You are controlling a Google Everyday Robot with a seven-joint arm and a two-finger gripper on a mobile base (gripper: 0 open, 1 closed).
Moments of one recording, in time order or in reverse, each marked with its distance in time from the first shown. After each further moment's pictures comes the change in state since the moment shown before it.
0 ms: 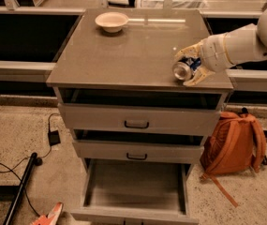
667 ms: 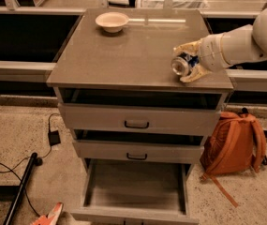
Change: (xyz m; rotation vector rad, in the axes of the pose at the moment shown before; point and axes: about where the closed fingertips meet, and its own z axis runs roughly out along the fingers) arm 0.006 -0.005 0.003 0.025 0.064 0.054
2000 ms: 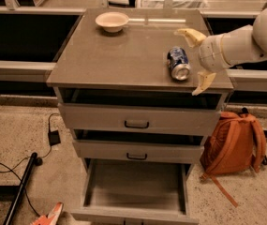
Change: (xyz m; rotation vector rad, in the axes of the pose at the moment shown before) arm 0.000 0.004 0.002 -0.018 -0.008 0.001
